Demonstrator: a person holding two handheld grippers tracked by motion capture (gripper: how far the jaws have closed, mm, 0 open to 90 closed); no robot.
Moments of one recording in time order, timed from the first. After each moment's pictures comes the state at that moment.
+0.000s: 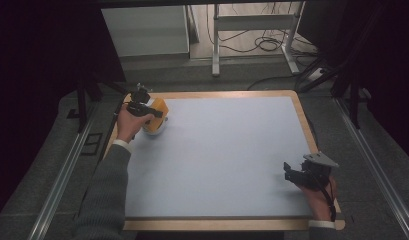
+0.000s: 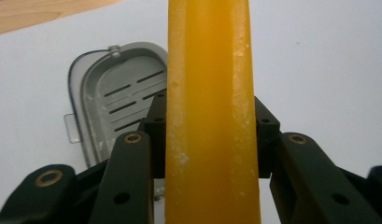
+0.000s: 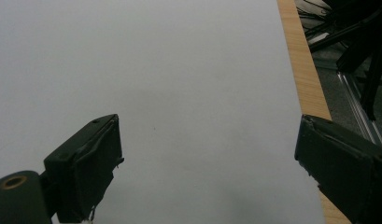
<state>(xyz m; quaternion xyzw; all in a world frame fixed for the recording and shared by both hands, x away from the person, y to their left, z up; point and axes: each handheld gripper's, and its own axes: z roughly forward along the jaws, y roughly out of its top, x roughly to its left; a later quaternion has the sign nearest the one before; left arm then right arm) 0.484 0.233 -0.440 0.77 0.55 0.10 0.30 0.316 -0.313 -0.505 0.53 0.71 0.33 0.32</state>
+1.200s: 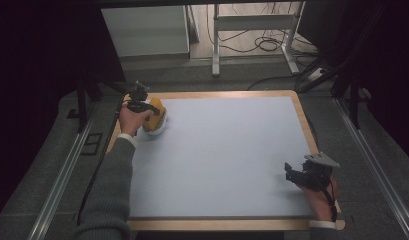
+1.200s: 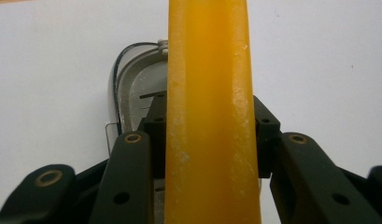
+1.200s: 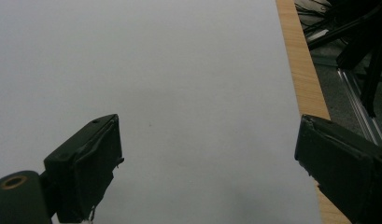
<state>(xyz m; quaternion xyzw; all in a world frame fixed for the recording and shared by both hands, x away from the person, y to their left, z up) 0.515 0.246 -0.463 0.73 0.61 0.08 0.28 0.316 -0.316 -0.506 0.54 0.70 0.33 0.32</state>
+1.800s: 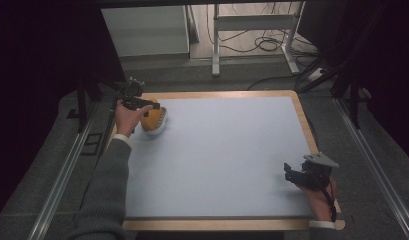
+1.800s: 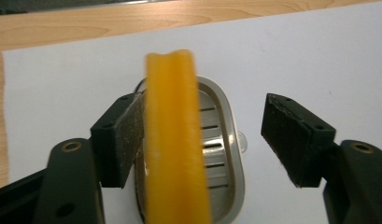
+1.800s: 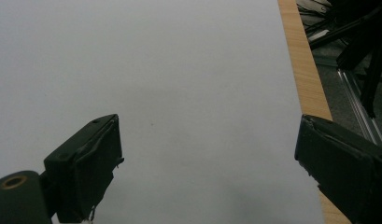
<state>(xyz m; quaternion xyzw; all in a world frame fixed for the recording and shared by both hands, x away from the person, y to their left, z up) 0.498 0.249 -0.434 0.72 0.60 0.13 0.32 0.316 -0.314 -0.507 0.54 0.71 0.33 0.32</state>
